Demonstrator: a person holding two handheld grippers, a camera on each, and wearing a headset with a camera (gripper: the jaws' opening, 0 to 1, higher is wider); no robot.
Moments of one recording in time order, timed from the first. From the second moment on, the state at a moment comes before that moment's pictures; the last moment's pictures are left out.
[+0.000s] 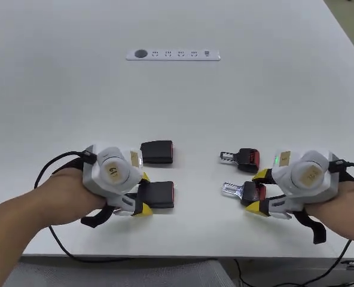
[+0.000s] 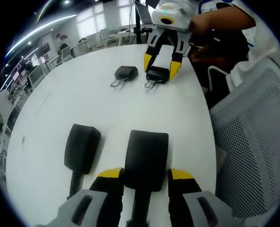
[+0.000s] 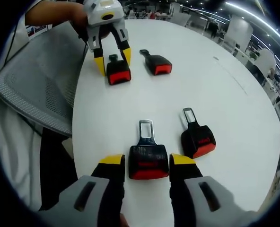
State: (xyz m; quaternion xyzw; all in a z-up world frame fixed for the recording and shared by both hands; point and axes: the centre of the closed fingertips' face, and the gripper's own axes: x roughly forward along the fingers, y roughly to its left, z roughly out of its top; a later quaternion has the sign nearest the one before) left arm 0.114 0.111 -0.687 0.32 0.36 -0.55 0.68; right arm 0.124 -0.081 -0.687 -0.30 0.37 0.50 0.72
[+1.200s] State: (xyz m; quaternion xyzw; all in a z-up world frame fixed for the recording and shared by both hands) left arm 0.115 0.109 -0.693 0.34 0.38 -0.58 0.64; right arm 0.121 -0.071 -0.695 -0.33 0.37 0.56 0.67
